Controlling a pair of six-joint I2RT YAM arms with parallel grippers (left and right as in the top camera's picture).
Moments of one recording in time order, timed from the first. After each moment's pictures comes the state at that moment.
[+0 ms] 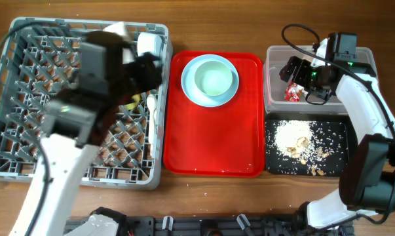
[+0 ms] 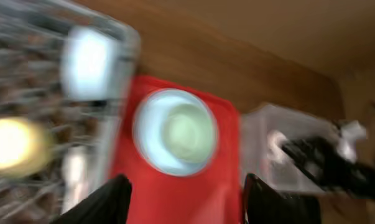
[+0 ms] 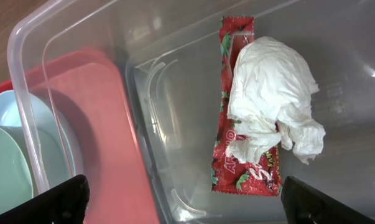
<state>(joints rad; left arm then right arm) -0.35 1.29 1.45 -0.86 0.06 -0.59 -0.13 1.75 1.24 -0.64 -0.25 0.29</state>
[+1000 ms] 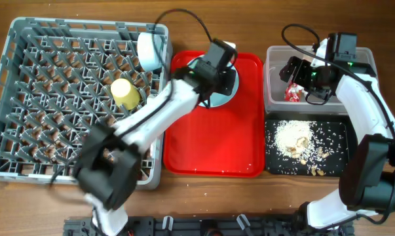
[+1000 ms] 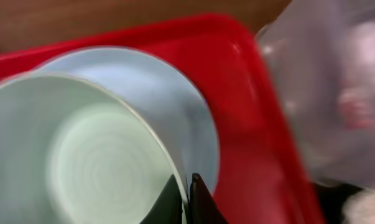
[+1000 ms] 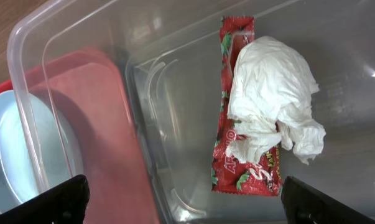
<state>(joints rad) -0.65 1.91 1.47 -0.46 0.00 -0.31 -0.13 1.75 1.24 -0.64 -0.25 0.29</state>
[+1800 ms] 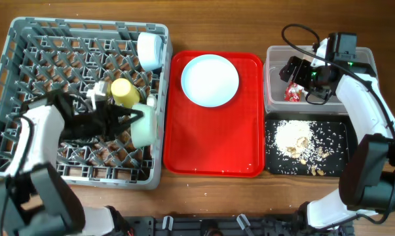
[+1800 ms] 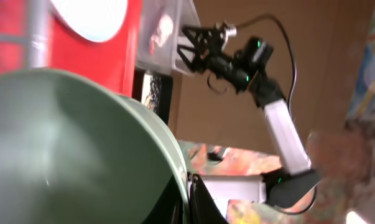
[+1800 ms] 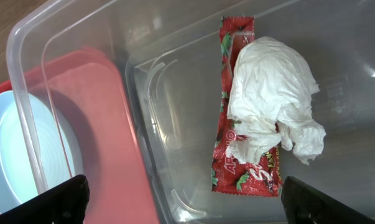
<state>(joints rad) 0.34 1.59 1.01 -1.34 1.34 0.29 -0.13 1.75 1.24 -0.64 -0.25 0.29</state>
